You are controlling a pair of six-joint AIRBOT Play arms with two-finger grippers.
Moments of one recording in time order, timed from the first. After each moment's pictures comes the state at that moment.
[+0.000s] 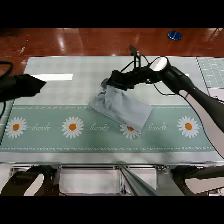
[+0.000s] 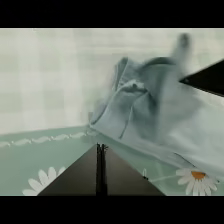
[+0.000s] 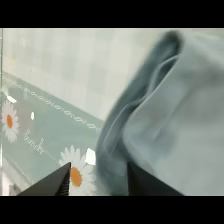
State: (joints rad) left arm -0.05 -0.70 0.99 1.18 -1.10 -1.54; right arm 0.40 -1.65 1.42 -0.62 0.93 1.44
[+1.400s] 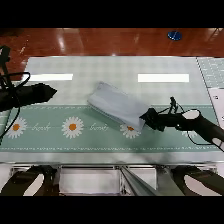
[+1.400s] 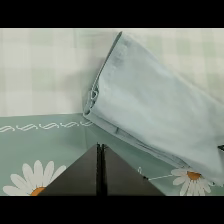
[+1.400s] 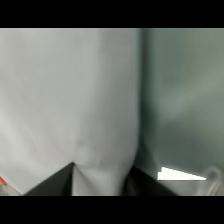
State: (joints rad) left arm -0.04 -0.74 0.87 1.11 -1.01 -1.54; right arm 0.10 -1.21 0.48 -0.49 0.73 1.45
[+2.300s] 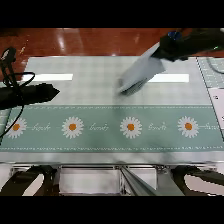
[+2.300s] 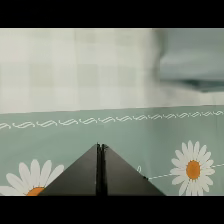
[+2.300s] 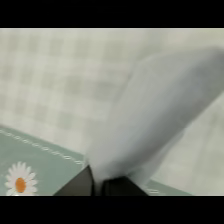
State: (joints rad) left arm -0.04 -0.78 0.87 1.09 -1.00 -1.54; right arm 0.05 -1.39 1.70 -1.02 1.30 1.59
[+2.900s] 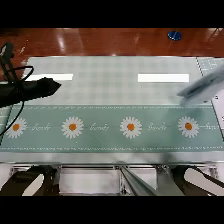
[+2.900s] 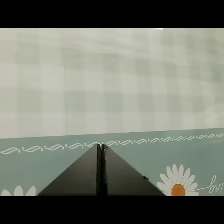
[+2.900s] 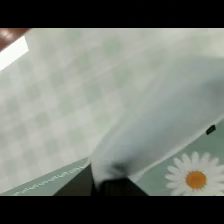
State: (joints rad) left arm -0.07 -0.81 0.87 1.04 -0.89 -1.54; right arm -0.53 -1.22 1.81 -1.16 1.67 1.77
